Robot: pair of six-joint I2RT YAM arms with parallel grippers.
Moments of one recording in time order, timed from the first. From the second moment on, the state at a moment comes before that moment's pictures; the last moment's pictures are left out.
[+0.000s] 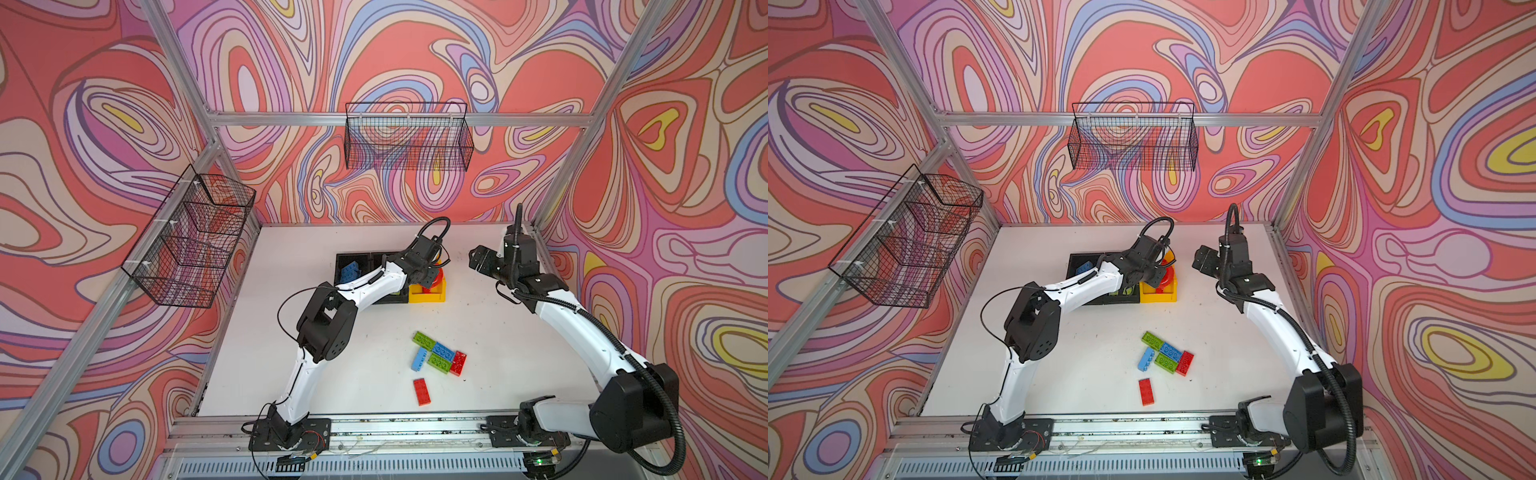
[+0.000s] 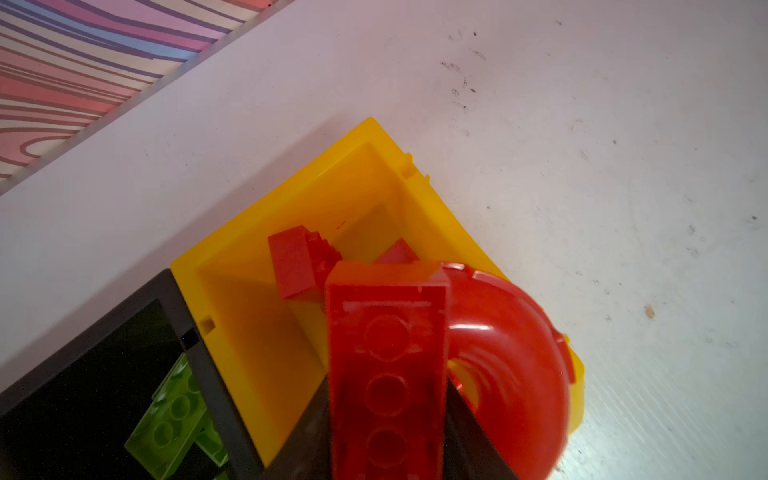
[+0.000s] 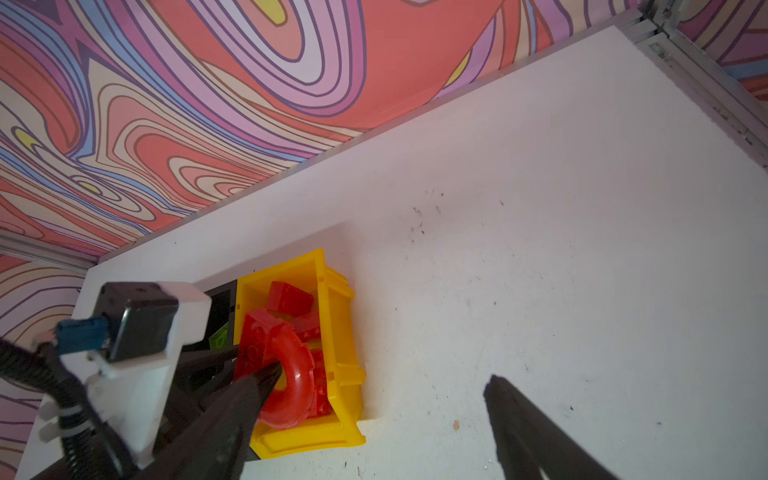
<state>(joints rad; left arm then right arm) -0.74 2.19 1.83 -0.47 -0.16 -0.08 0.20 1.32 1.06 -0.33 0.04 0.52</state>
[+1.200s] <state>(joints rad) -0.42 1.37 0.97 -0.19 -0.06 -0.02 0.71 1.49 0.99 -0.74 -0.07 0.36</state>
